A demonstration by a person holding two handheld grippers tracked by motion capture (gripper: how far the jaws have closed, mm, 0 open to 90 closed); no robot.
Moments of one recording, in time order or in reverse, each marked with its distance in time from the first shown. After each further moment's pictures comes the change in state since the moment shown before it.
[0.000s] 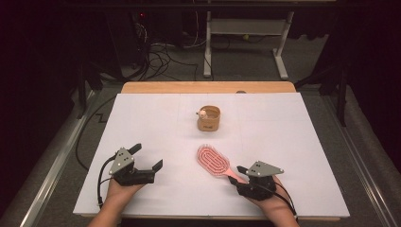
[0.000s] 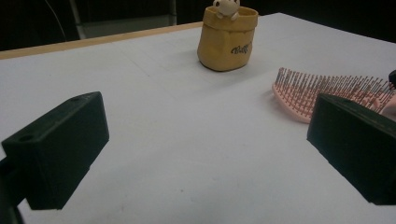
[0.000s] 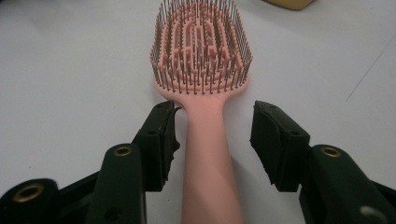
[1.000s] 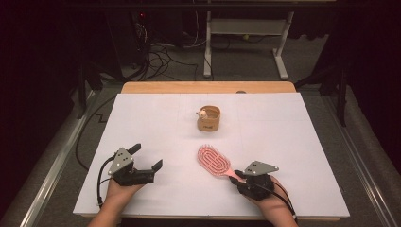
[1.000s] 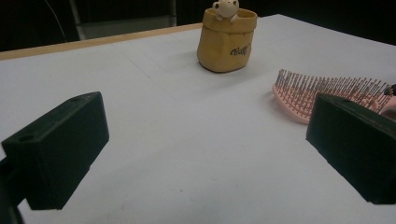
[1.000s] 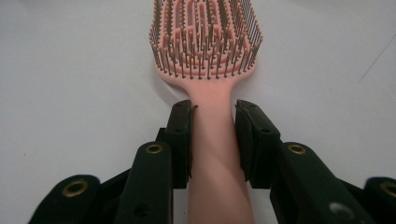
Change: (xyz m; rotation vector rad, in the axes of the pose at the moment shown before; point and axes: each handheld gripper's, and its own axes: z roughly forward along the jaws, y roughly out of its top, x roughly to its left) left arm 0.000 0.001 -0.002 -0.004 -0.002 -0.001; right arm 0.001 0.002 0.003 0.080 -0.003 -0.004
